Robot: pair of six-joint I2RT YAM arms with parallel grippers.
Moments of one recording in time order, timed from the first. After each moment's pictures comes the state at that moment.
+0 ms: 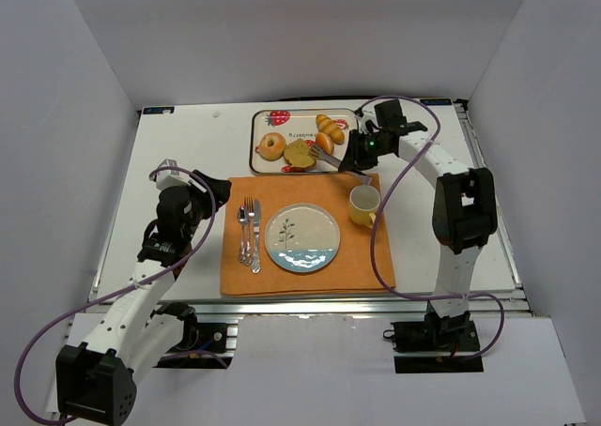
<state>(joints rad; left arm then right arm) -0.22 0.85 0.54 0.01 -0.09 -0.80 0.29 1.99 1.60 -0.58 -0.56 0.21</state>
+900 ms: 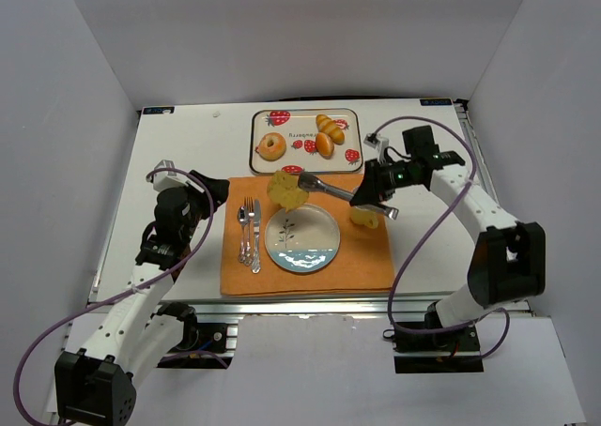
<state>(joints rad) -0.22 0.82 0.54 0.00 -0.11 -0.81 0.24 1.56 1.22 -0.65 -0.92 -0.07</state>
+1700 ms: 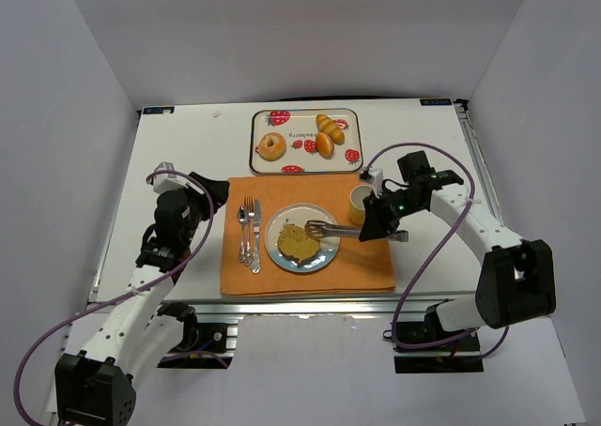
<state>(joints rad) -0.22 0.81 0.52 0.02 -0.11 -0.81 0.30 1.40 1.00 -0.86 -0.82 -0.43</state>
